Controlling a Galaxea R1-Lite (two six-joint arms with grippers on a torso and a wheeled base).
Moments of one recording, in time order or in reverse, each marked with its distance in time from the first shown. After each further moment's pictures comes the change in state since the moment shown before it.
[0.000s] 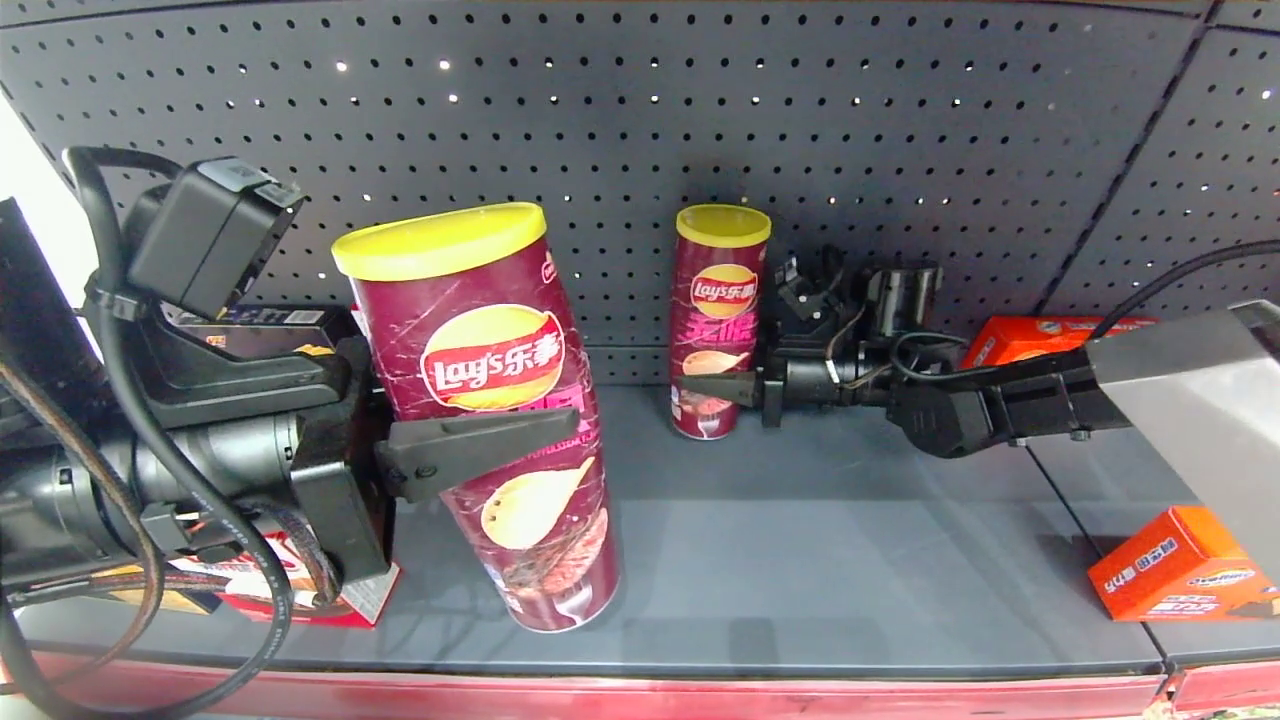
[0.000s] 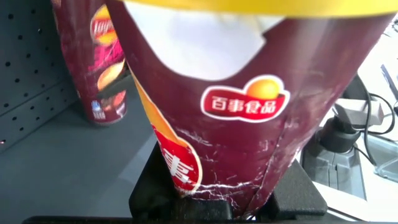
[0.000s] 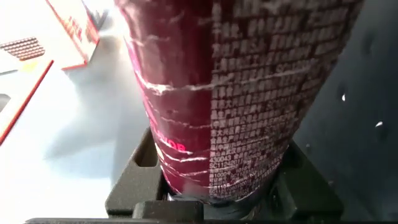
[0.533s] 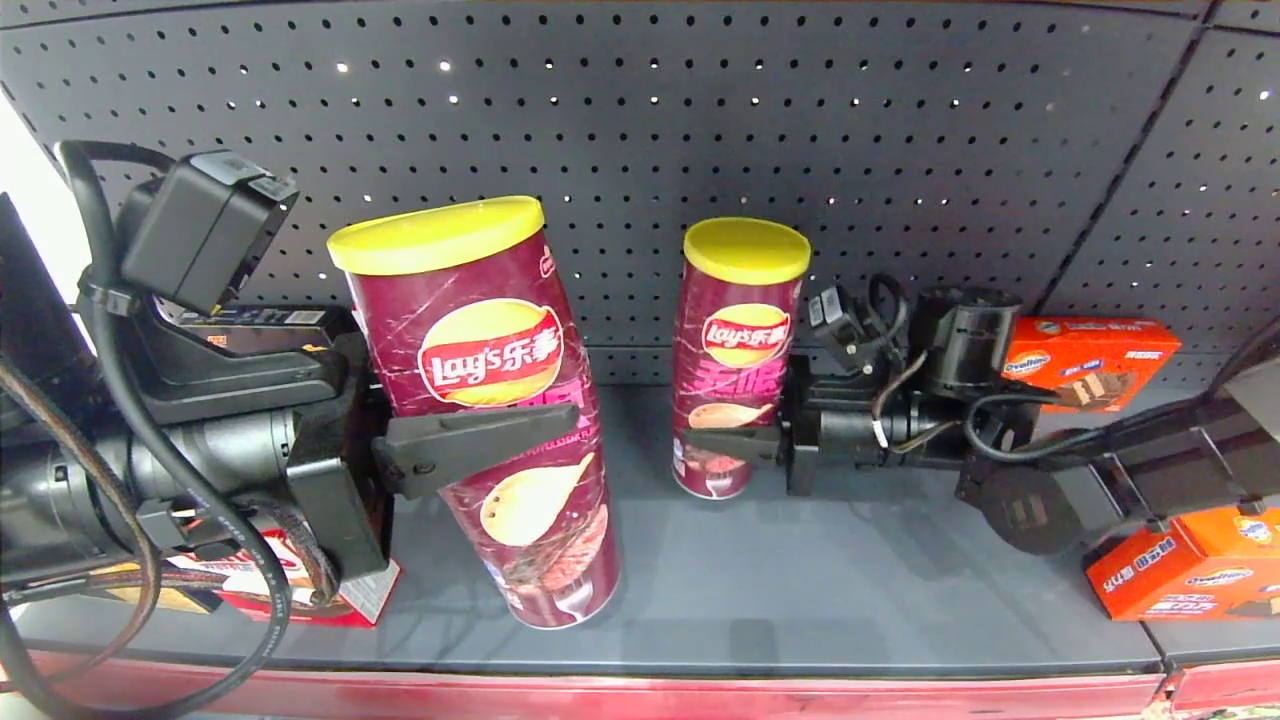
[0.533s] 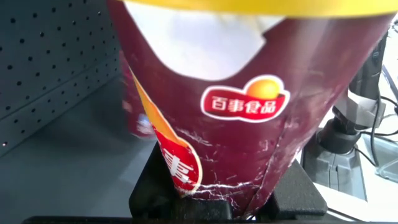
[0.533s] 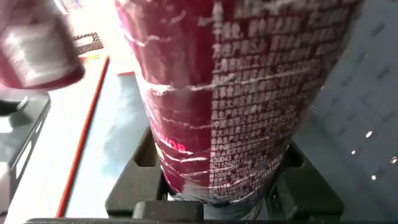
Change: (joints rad) left arm 0.000 -0.002 -0.004 0.000 0.000 0.000; right arm 0.088 -0.251 0.503 -0.288 -0.070 -0.005
